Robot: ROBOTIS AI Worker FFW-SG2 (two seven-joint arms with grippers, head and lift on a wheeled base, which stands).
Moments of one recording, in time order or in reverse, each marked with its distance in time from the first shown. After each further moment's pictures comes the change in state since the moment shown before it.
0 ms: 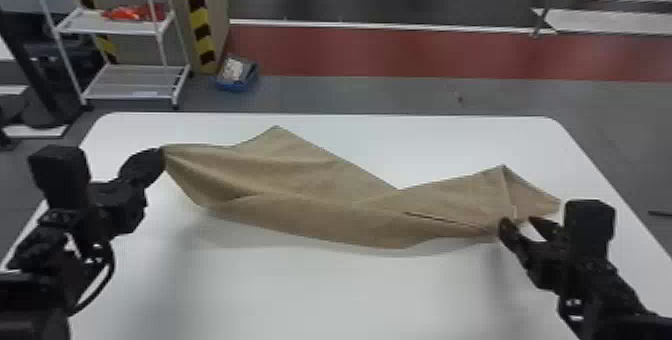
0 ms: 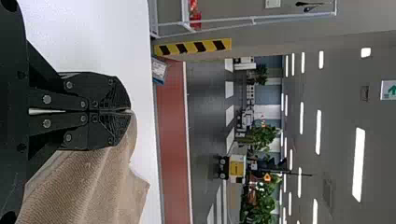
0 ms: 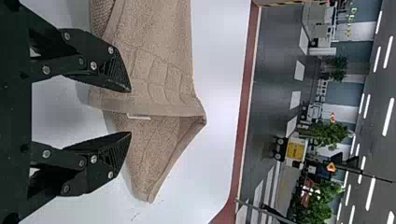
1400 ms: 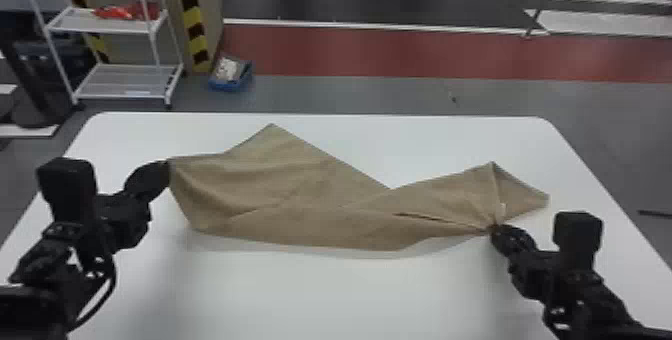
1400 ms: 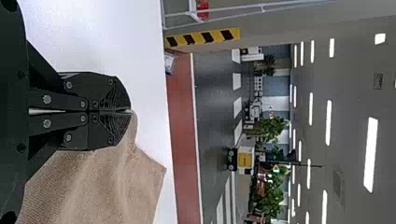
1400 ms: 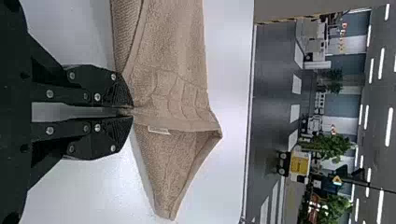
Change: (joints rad) left arm 0.032 -0.002 -0.032 -0.013 -0.017 0.013 -0.003; right arm 0.014 -0.004 -0.004 0.052 -0.058 -0.055 0.054
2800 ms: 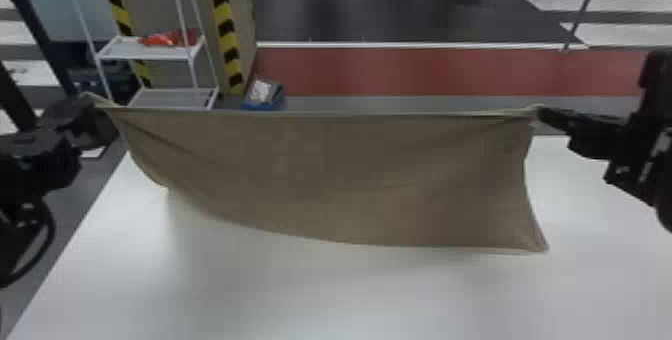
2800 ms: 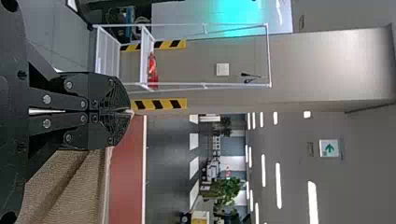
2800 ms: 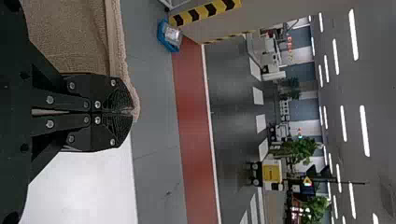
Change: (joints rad) left arm -0.088 0.005 0.259 -0.330 0.063 0.266 0.122; right arm -0.598 -0.050 -0.018 0.034 -0.061 0.459 0.096
